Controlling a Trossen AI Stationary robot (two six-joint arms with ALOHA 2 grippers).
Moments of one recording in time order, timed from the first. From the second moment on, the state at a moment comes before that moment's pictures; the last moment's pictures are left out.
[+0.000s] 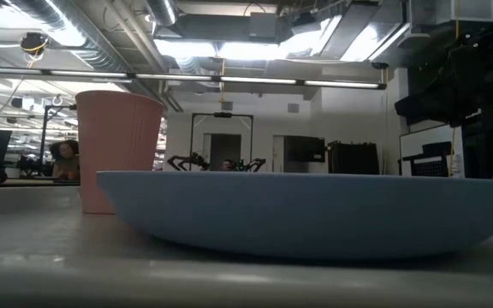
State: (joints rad) left arm -1.01 1.90 1.47 -1.37 0.15 -2.34; right arm 0.03 0.09 0.07 -0.15 0.55 0.21
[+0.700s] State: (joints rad) left arm -1.03 1.88 1.36 -1.31 -0.07 -2.49; right arm 0.03 0.09 0.07 -0.15 0.55 0.21
